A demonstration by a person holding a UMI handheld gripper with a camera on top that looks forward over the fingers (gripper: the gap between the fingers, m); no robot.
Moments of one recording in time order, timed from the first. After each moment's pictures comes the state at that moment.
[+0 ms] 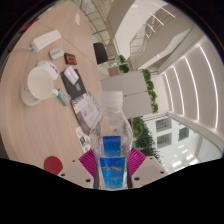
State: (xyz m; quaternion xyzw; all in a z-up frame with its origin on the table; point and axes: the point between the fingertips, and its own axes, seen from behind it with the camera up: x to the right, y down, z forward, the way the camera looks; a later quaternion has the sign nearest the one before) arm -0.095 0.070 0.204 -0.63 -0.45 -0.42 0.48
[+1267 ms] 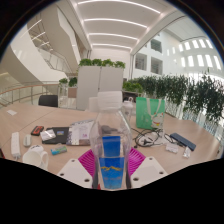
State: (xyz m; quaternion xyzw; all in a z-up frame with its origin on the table) arm -0.047 0.068 0.154 -0.79 -0.01 -0.06 0.61
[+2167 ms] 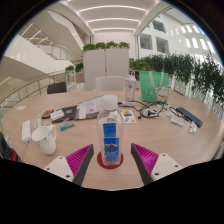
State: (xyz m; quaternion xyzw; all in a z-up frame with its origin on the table) arm -0.036 -0.014 0.083 -0.86 -0.01 0.02 0.52
